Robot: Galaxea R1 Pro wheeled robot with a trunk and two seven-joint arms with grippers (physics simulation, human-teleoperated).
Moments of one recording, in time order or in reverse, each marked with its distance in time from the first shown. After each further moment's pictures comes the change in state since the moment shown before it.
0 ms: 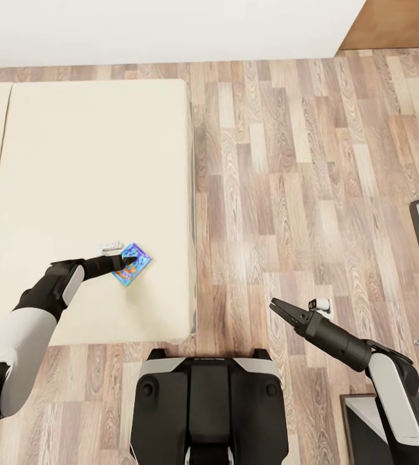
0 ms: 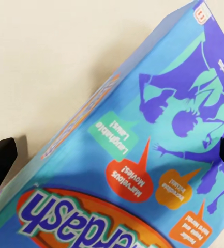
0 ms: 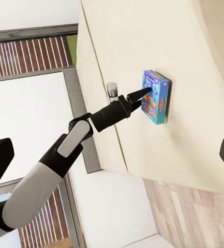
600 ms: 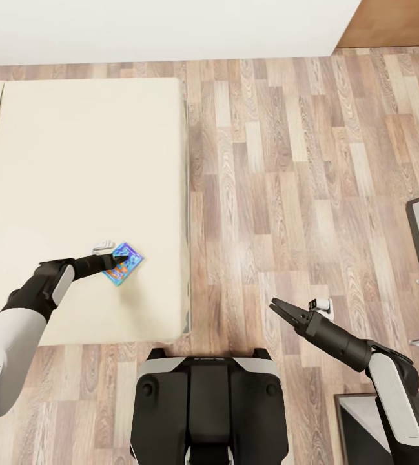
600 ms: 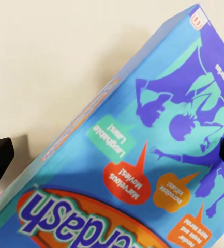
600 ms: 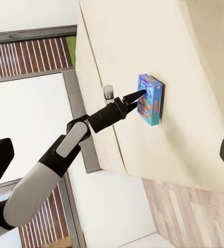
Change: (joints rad) left arm 0.000 0.045 -0.001 -0.001 0.015 -0.007 -0.002; right arm 0.000 0.000 -0.001 0.000 0.000 0.000 0.000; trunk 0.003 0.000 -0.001
